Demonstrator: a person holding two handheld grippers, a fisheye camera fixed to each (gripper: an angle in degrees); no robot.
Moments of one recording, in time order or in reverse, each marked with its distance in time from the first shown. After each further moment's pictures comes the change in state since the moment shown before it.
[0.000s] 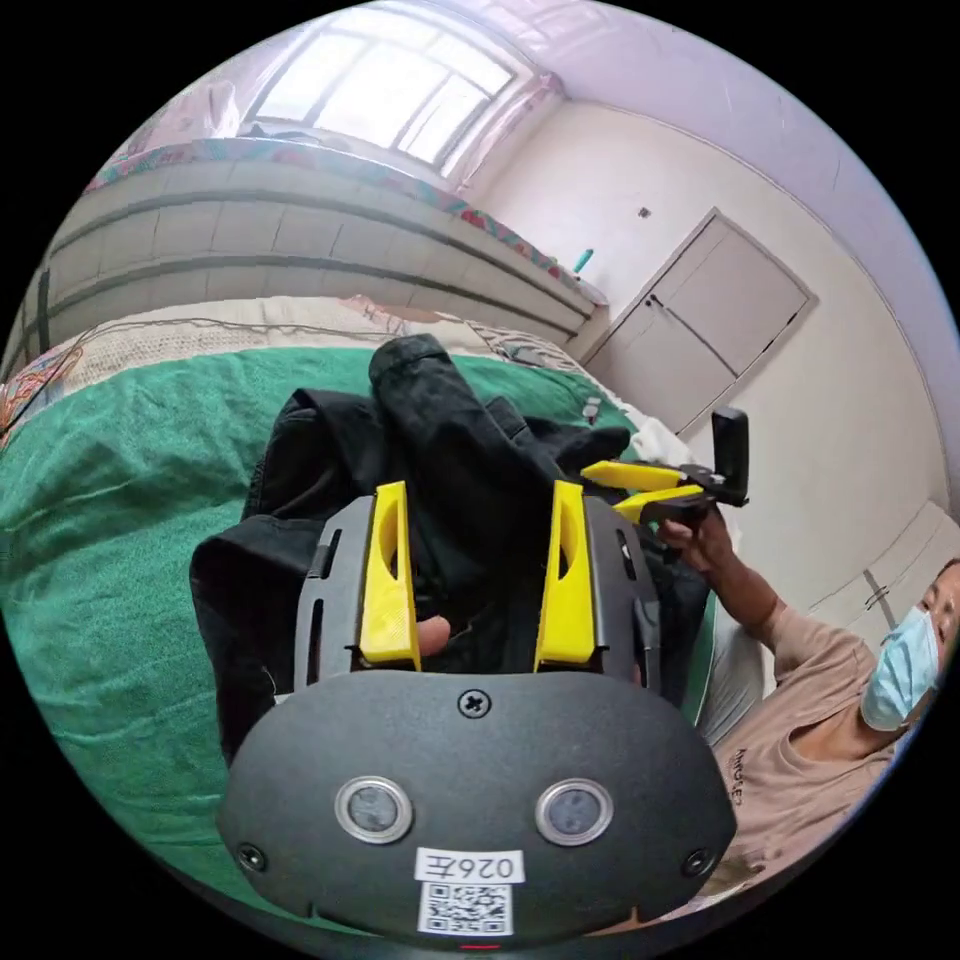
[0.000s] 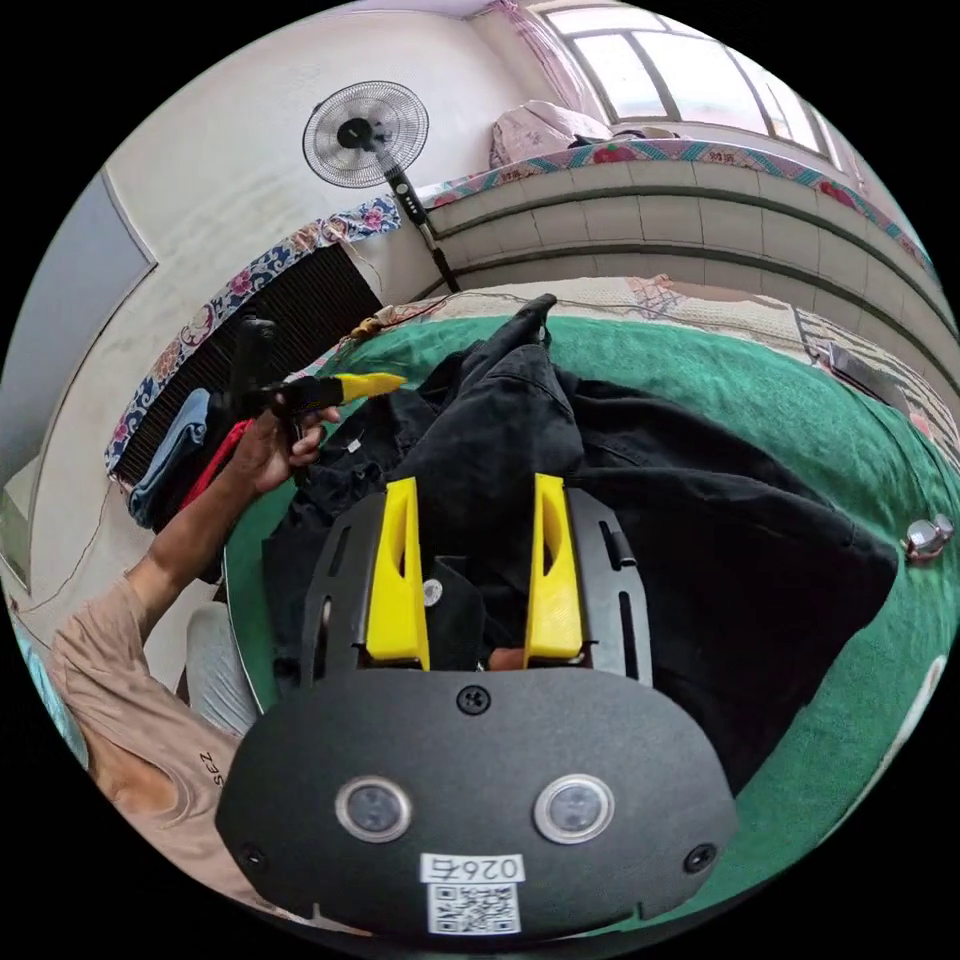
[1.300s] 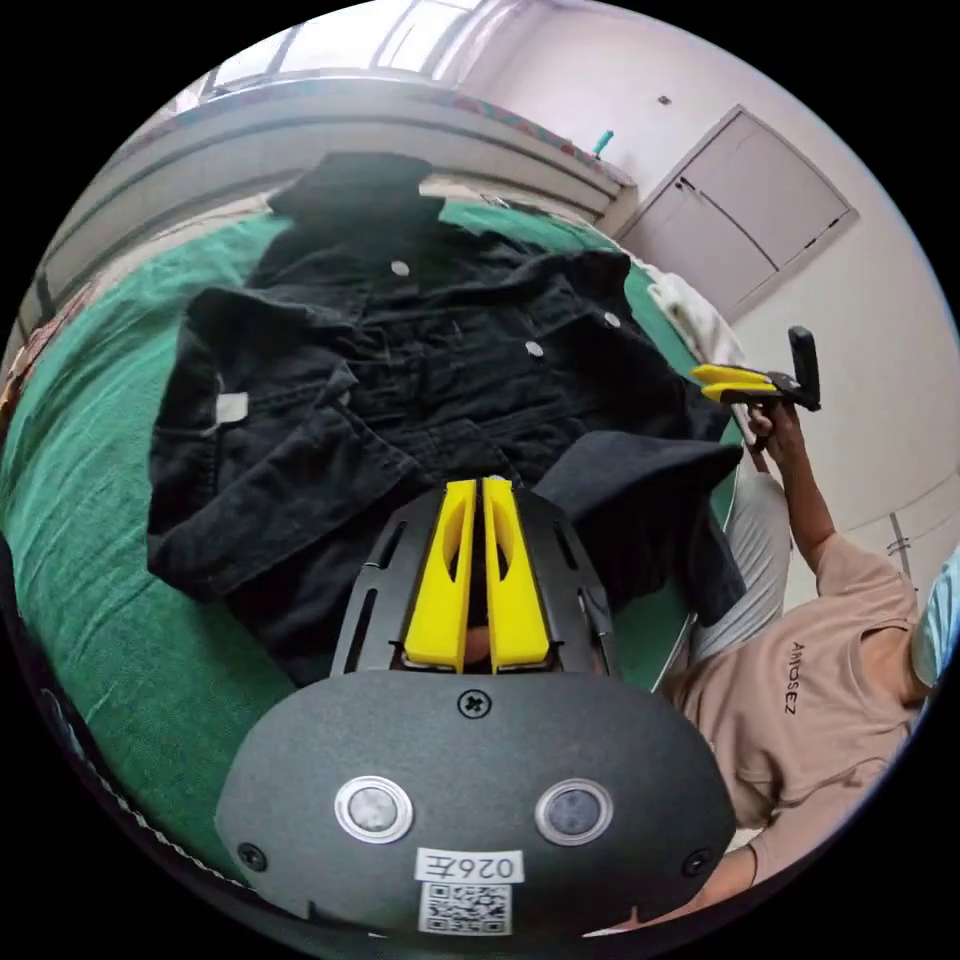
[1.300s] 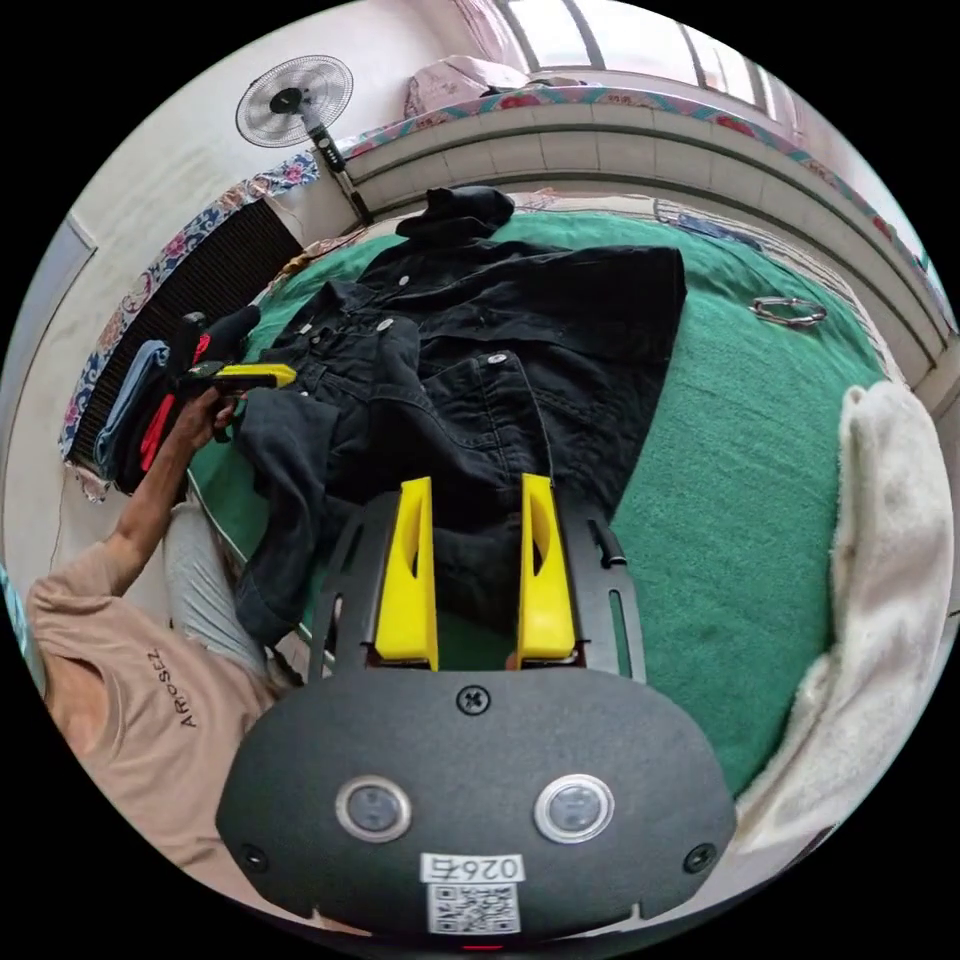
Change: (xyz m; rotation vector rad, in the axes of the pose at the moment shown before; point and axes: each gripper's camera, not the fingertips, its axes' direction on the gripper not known) left arm 0.059 0.139 -0.055 -0.224 0.048 -0.094; right arm -0.010 0.149 -0.033 -0.147 0.280 0.172
